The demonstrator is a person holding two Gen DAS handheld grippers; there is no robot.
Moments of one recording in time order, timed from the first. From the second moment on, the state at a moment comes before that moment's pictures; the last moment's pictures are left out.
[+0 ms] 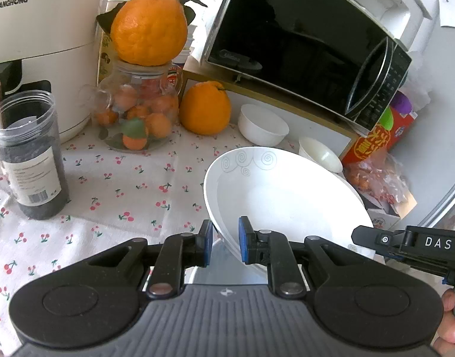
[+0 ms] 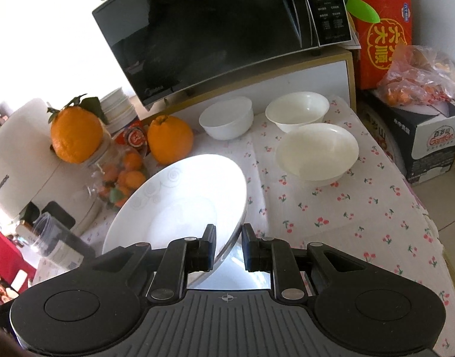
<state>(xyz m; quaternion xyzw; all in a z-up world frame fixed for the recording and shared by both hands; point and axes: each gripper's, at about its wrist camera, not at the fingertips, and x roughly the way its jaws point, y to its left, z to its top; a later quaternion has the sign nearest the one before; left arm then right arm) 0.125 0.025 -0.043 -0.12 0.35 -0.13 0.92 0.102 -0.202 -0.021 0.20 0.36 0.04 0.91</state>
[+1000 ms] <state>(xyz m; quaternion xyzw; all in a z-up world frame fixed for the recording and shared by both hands) 0.071 0.022 -0.063 -0.06 0.39 -0.14 0.91 0.048 -0.191 -0.045 0.15 0.42 0.04 0.89</state>
